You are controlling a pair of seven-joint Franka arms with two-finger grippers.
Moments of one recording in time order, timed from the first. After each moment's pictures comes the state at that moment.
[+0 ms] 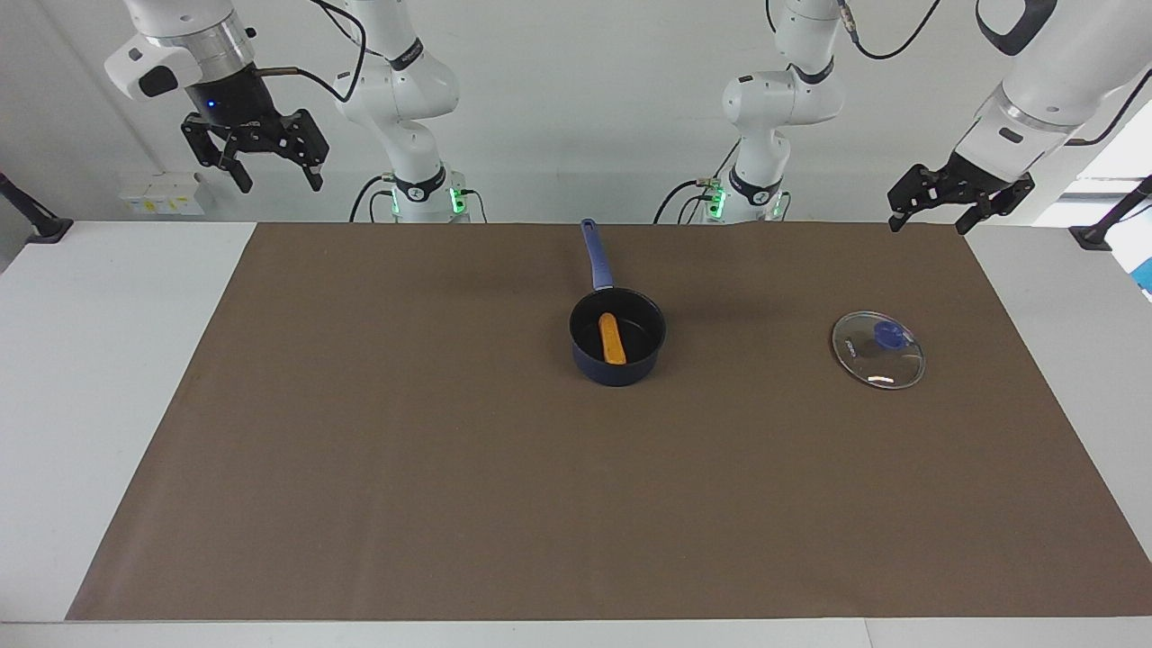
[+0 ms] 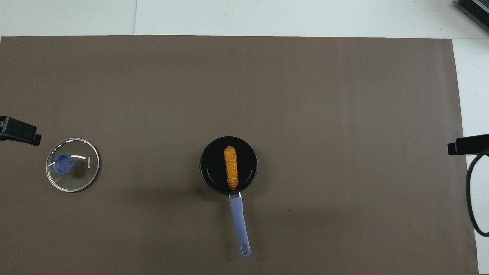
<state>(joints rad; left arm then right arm) 0.01 0.01 -0.02 -1.49 -0.01 1.40 0.09 0.15 -0.15 -0.19 -1.60 0.01 1.47 -0.02</state>
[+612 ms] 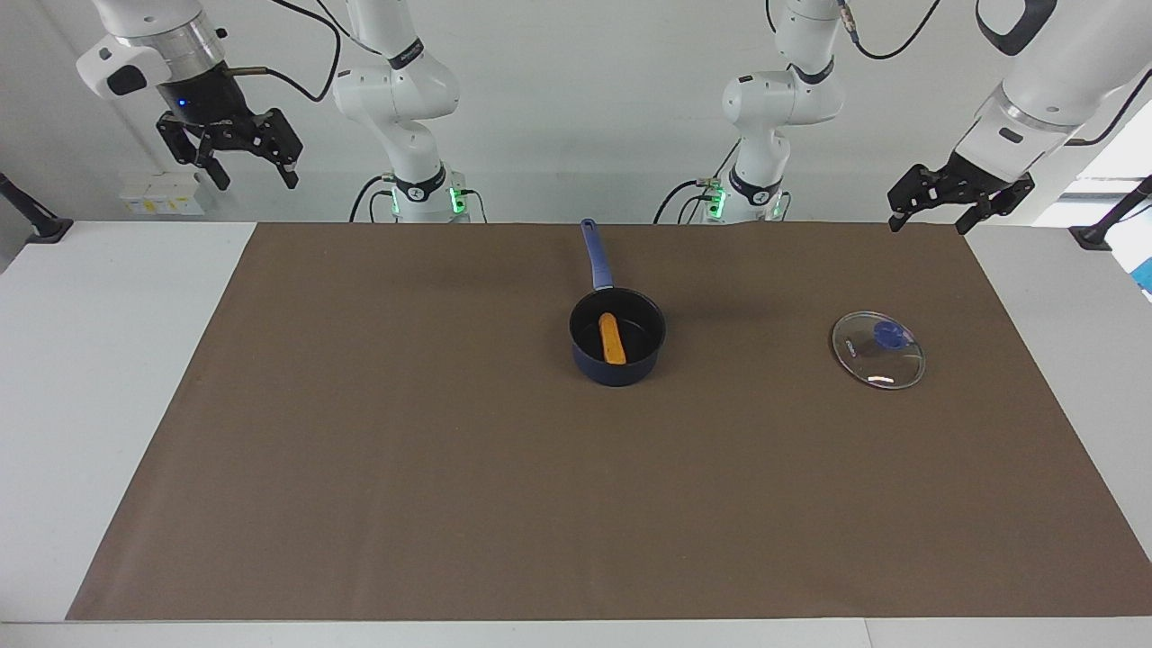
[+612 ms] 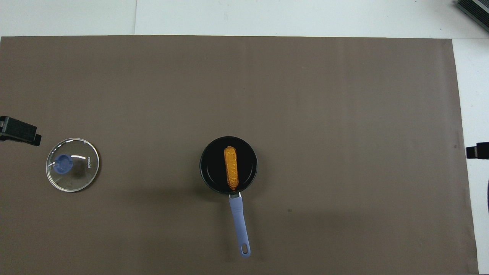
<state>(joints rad) 0.01 0.01 -0.02 -1.49 -0.01 1.40 0.09 0.09 -0.17 -0.20 -1.64 0.01 1.52 -0.07</state>
